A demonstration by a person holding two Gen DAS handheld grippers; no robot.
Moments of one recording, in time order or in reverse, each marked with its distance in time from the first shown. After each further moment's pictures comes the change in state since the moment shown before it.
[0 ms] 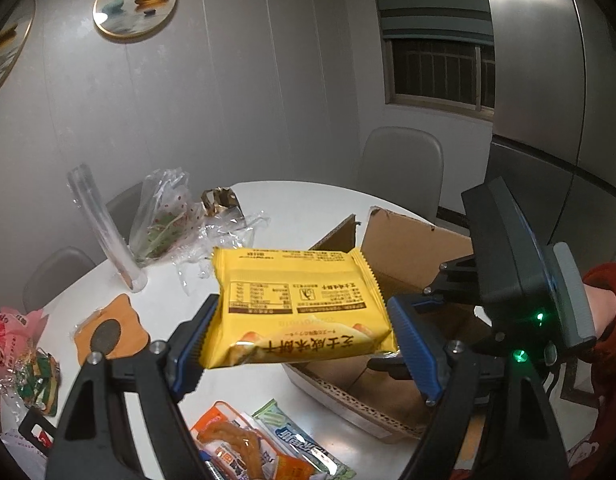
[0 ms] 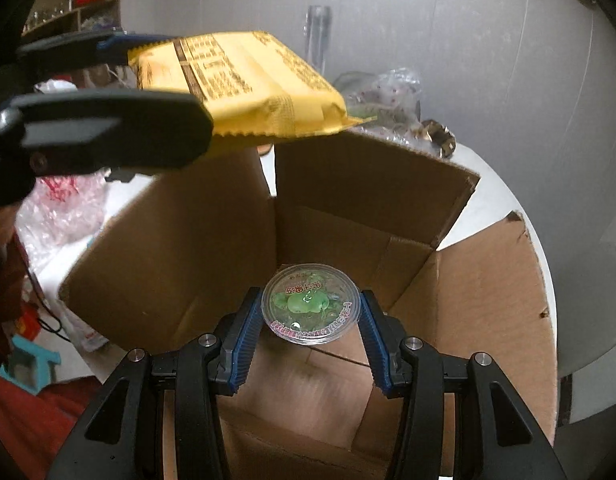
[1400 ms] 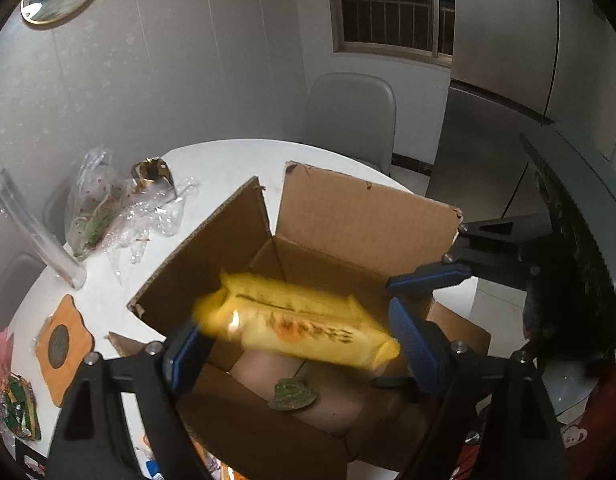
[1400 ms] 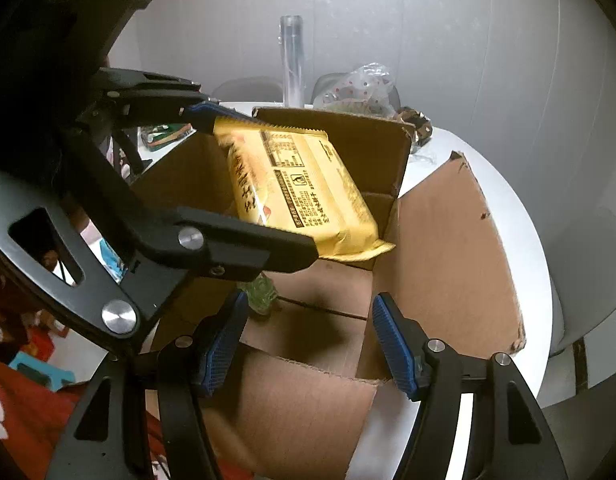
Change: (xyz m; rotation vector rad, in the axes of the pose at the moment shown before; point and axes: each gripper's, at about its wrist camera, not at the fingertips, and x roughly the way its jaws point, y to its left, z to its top) left arm 0.061 -0.058 0.011 0.110 0.184 -0.148; right arm -0.027 -0.021 -0.029 0.110 -0.041 0.023
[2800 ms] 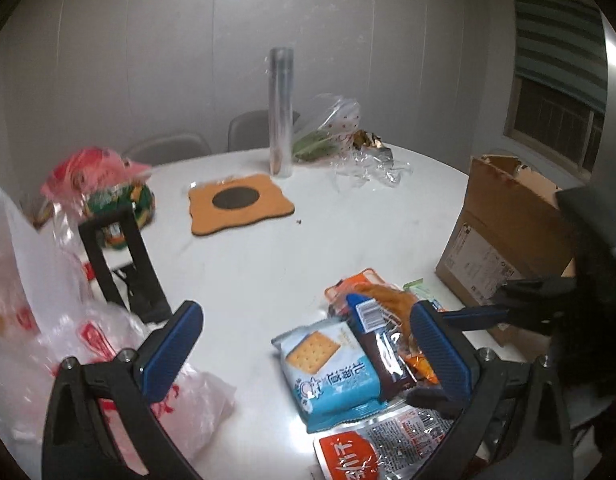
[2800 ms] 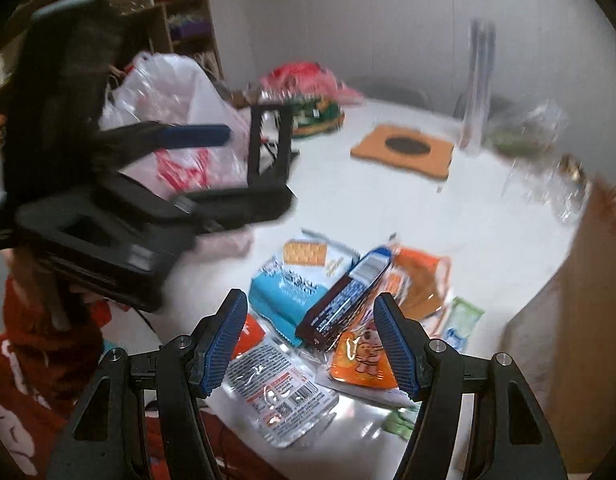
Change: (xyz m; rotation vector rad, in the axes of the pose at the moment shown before) left arm -0.125 0.141 -0.246 -0.526 -0.171 0.376; right arm 0.099 0.210 0.035 -0.174 0.020 0.303
